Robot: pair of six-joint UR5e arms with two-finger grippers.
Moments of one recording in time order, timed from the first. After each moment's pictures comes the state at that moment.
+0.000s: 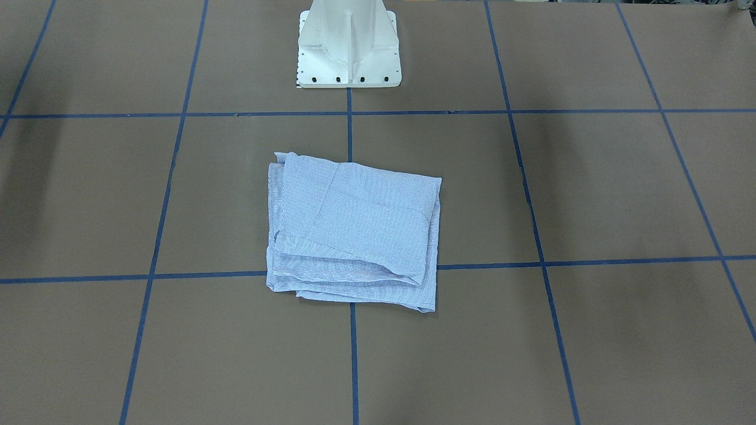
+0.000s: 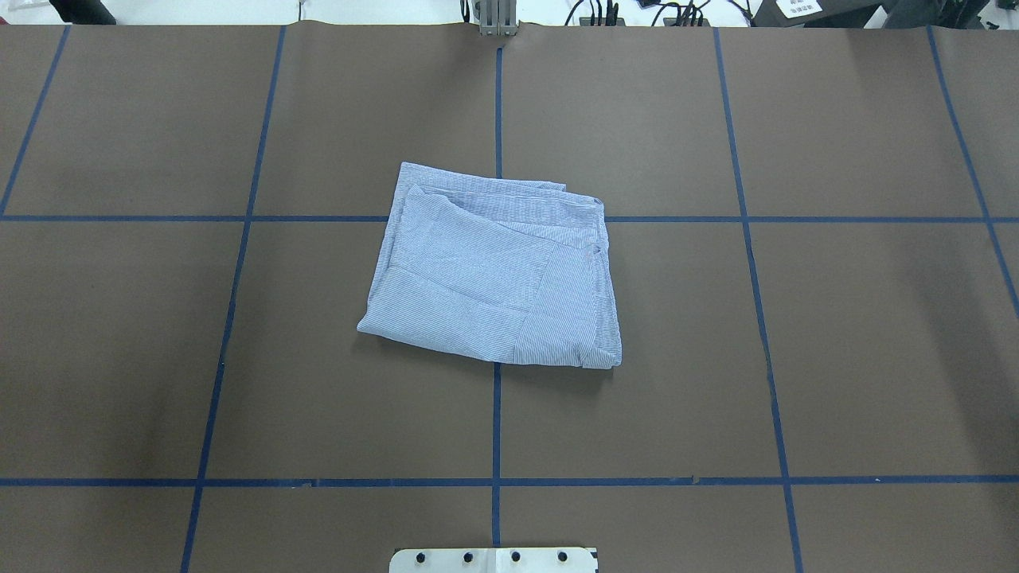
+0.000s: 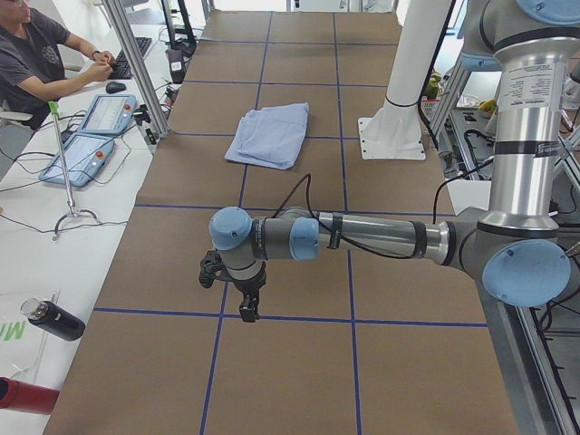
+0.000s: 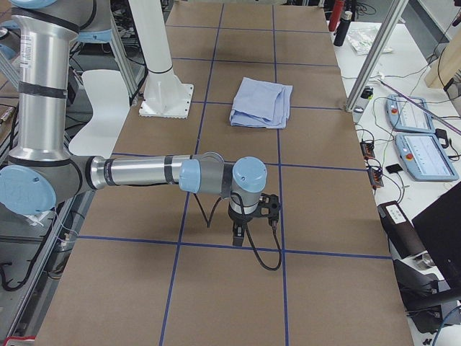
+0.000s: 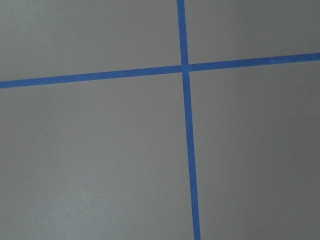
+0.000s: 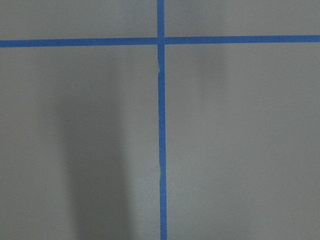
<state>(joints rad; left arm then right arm) -1.52 -1.57 -1.65 -1.45 -2.31 0.08 1.56 -1.71 1.80 -1.74 2.33 -0.01</state>
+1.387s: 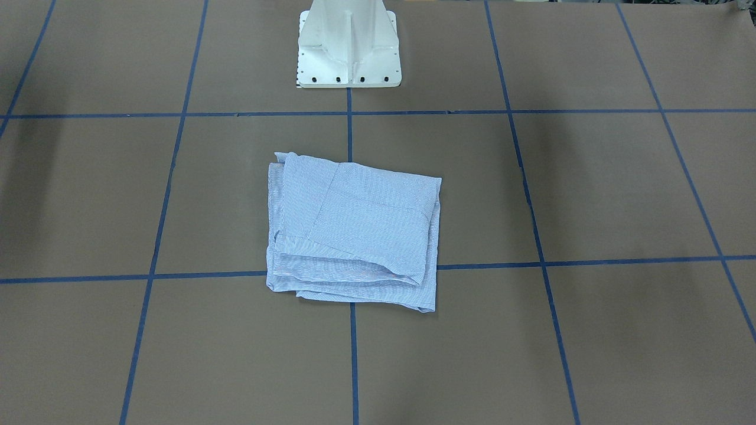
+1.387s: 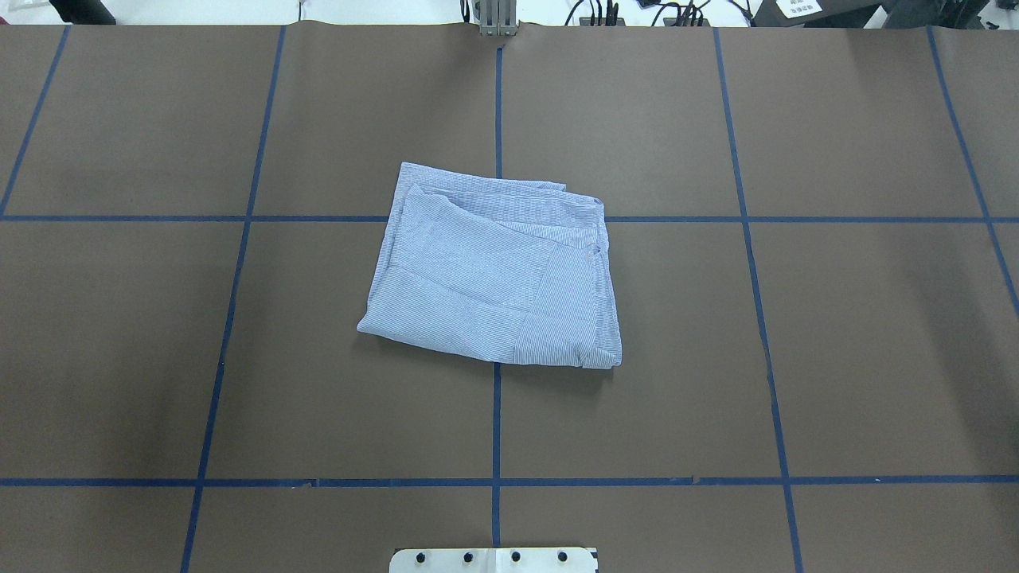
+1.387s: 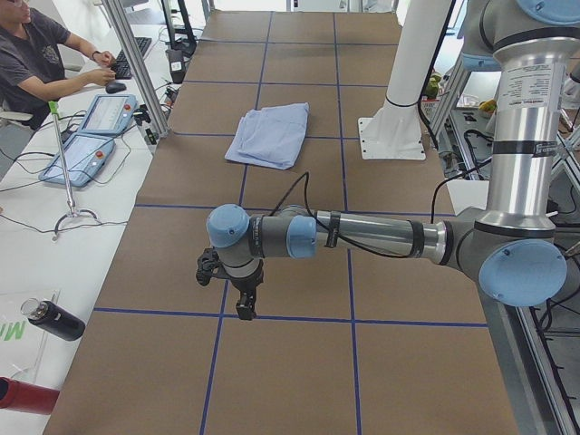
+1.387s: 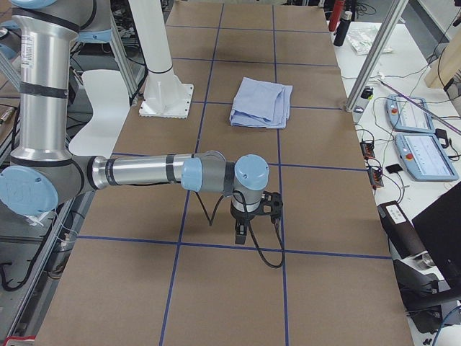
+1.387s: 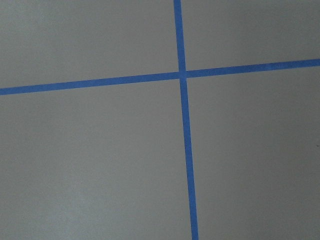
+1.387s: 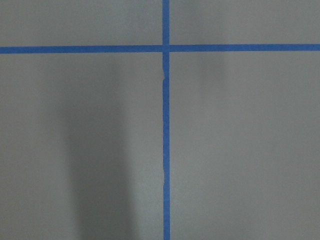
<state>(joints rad) -1.52 -1.58 -1.65 -1.45 -2.31 0.08 1.56 -1.69 1.80 -1.74 2.33 -0.01</state>
